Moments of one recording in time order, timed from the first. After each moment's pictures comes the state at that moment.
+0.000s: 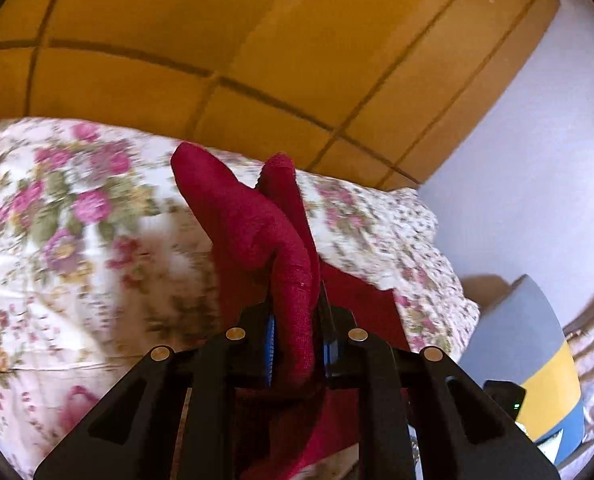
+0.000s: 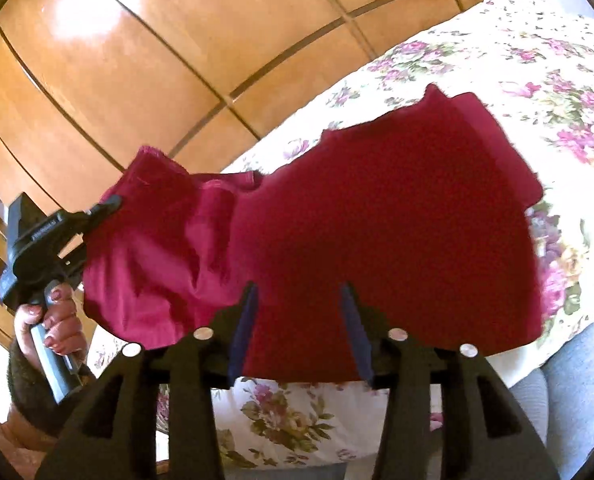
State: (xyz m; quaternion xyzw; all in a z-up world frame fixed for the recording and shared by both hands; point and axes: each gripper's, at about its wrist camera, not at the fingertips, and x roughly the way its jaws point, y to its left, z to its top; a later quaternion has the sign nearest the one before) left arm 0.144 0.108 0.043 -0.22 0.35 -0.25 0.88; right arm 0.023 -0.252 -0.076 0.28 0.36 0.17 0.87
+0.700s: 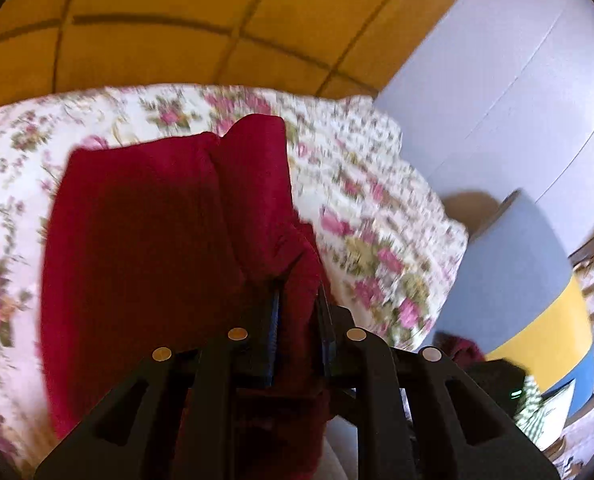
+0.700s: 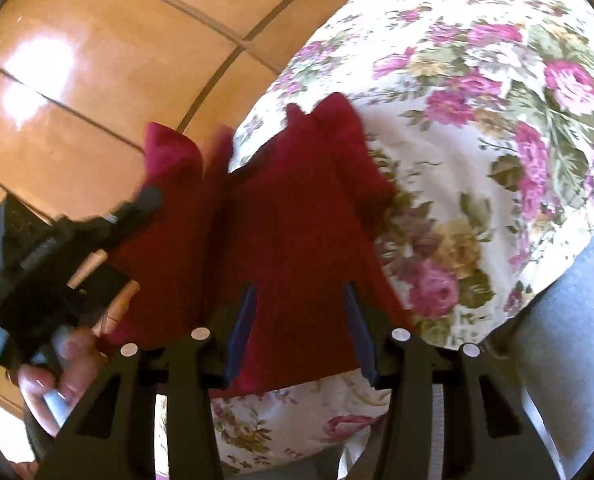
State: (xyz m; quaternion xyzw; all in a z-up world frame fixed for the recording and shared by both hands) left arm 0.130 -0.126 -0.016 -0.12 0.44 -0.32 0.83; right arm 0.009 -0.366 -0.103 0.41 0.37 0.10 0.83
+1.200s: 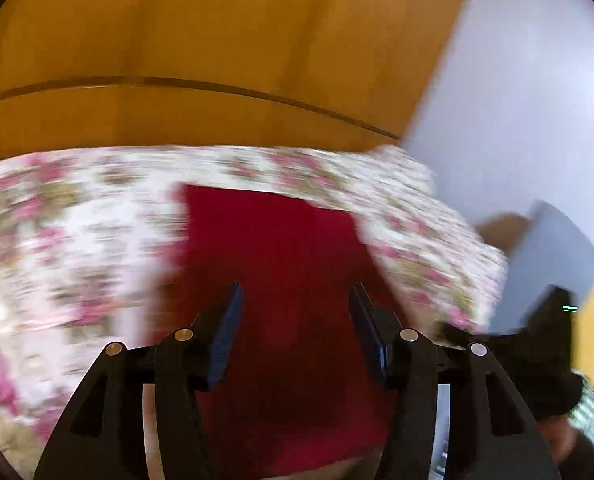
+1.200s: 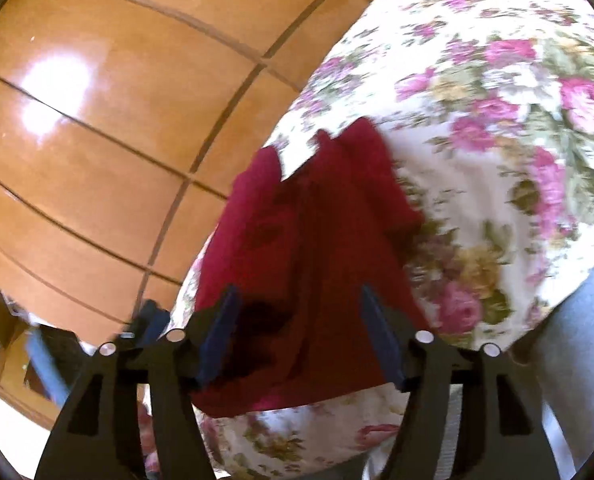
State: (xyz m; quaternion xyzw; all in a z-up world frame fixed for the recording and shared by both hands) left arm 0.073 -0.022 -0.019 -0.10 0.32 -0.21 0.92; right arm 0.014 -0.364 -0.079 0.43 0.33 0.14 0.83
